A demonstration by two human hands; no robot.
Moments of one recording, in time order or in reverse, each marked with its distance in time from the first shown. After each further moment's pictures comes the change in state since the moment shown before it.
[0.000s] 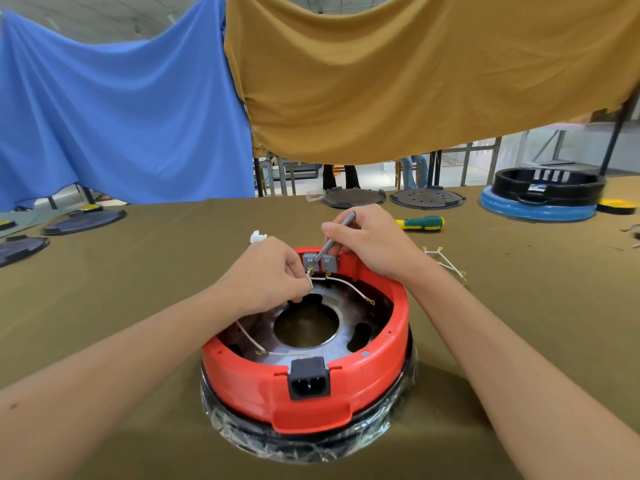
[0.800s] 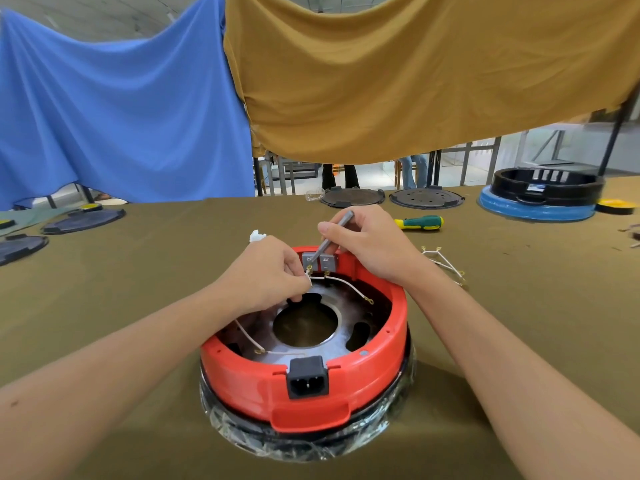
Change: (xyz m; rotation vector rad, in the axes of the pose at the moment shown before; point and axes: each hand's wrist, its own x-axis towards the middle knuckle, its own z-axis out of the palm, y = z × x) left_hand 0.002 -0.002 0.000 -0.013 -0.011 -0.017; right_hand -0.004 0.000 0.000 0.025 0.017 -0.044
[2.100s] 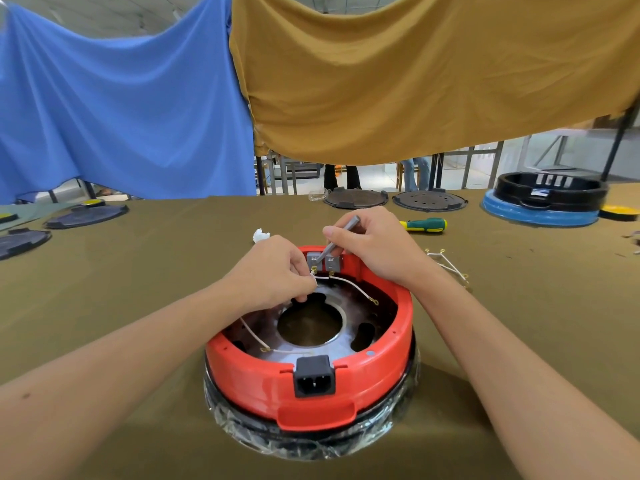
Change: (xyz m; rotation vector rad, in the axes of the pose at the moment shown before) left_hand 0.001 -0.002 0.001 -0.025 -0.017 0.012; right_hand 0.000 0.002 0.000 -0.061 -0.019 -0.015
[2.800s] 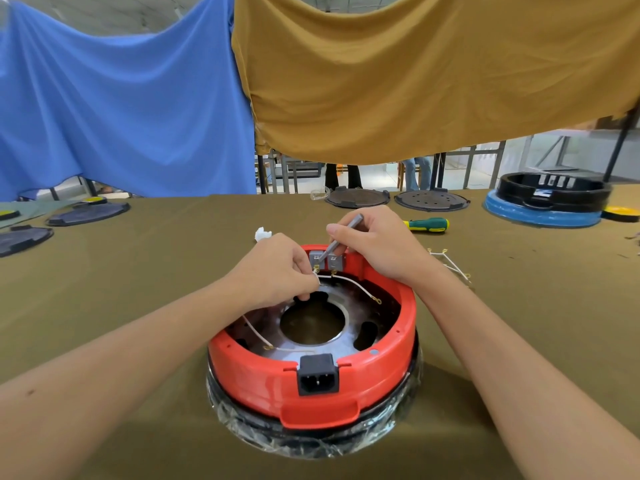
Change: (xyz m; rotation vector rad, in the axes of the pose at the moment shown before) left_hand 0.001 -0.002 0.000 -0.008 -0.011 0.002; right_hand 0.001 0.000 0.001 0.055 -0.004 0.012
